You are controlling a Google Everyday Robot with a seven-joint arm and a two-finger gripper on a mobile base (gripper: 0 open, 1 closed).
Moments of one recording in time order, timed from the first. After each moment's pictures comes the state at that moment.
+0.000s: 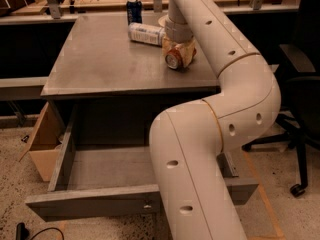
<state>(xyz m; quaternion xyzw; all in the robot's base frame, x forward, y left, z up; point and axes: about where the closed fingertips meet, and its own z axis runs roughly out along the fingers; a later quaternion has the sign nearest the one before) 0.783 -0.071 0.848 -0.95 0.30 -0.09 0.05</state>
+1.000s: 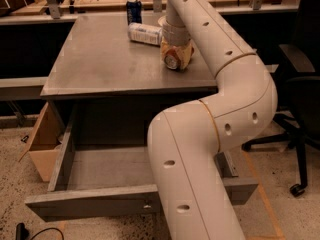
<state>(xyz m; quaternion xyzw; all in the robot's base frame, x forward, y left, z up) 0.780 -0.062 0.839 -0.95 0.29 -0.08 0.05</state>
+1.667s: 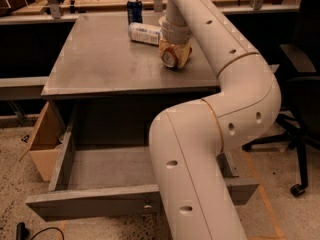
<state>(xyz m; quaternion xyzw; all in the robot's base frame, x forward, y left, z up) 0.784 -0.057 0.848 -0.95 0.30 -0.09 0.08</state>
